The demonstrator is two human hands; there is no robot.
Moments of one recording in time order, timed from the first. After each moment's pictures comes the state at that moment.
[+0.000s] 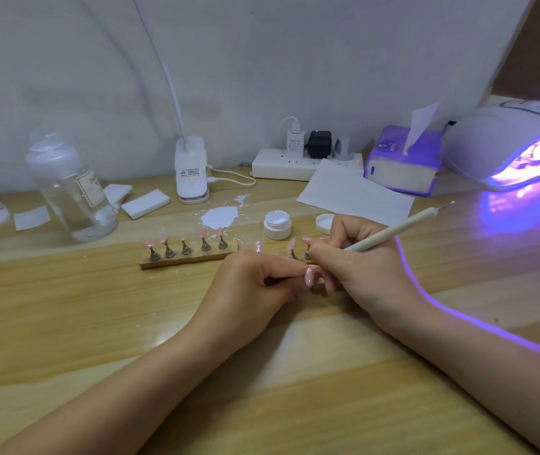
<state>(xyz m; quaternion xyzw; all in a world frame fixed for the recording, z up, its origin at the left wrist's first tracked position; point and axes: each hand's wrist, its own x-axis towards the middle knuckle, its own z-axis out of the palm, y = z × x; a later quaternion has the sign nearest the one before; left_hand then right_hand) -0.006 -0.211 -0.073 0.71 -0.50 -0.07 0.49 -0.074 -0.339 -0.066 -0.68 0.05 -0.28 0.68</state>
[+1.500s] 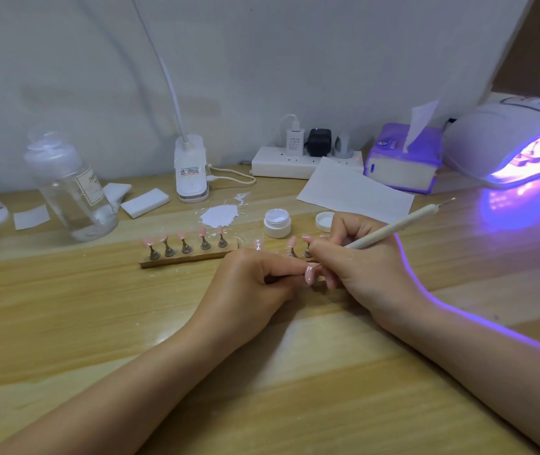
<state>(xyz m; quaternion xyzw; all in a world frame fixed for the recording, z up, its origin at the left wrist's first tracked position) -0.007 -0.211 -0.072 0.72 -0.50 -0.05 0.48 -0.074 -0.337 -0.065 -0.69 0.08 -0.28 0.67</state>
